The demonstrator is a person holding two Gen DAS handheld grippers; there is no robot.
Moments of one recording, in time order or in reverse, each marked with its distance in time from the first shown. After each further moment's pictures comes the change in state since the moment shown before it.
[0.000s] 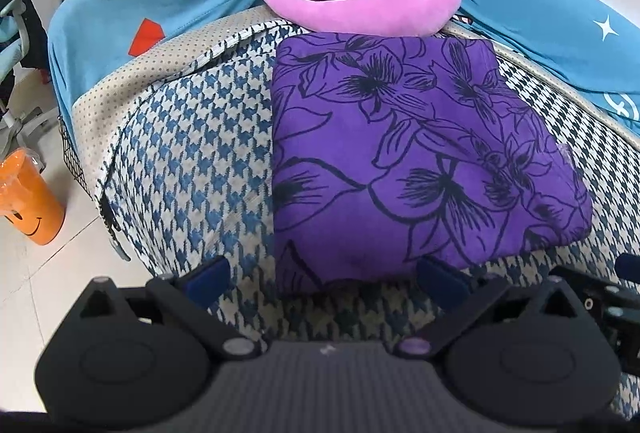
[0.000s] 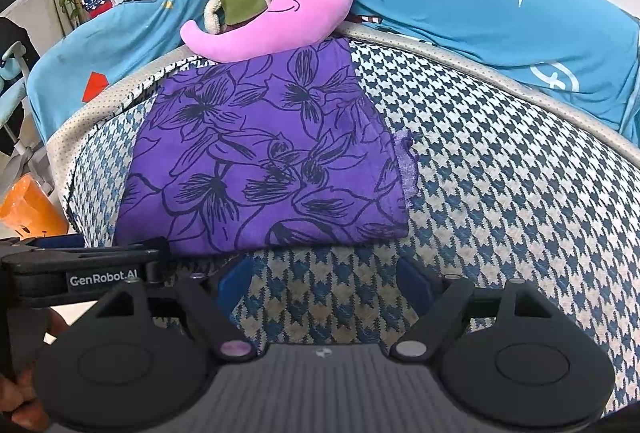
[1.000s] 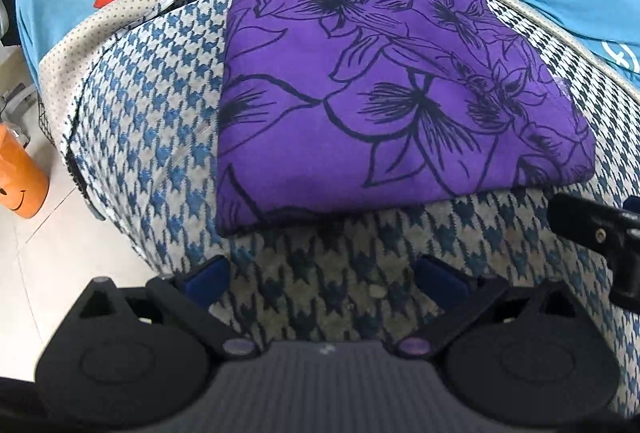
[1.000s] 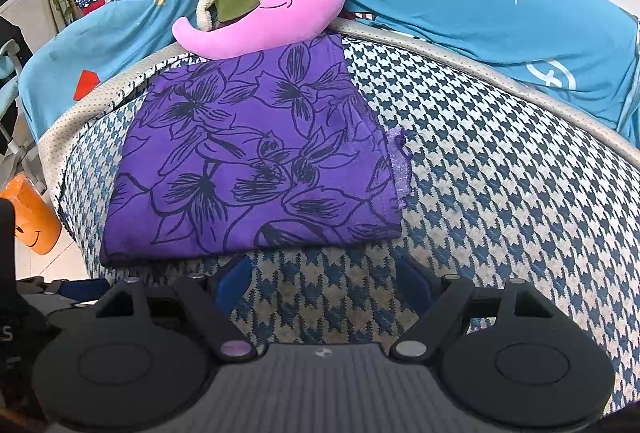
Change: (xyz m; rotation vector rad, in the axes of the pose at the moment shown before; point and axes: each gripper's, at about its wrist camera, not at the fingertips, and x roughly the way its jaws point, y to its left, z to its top) left arm 0.029 -0.024 -0.023 0.025 0.136 -0.033; right arm 0.006 -0.003 0.001 0.004 0.012 -0.019
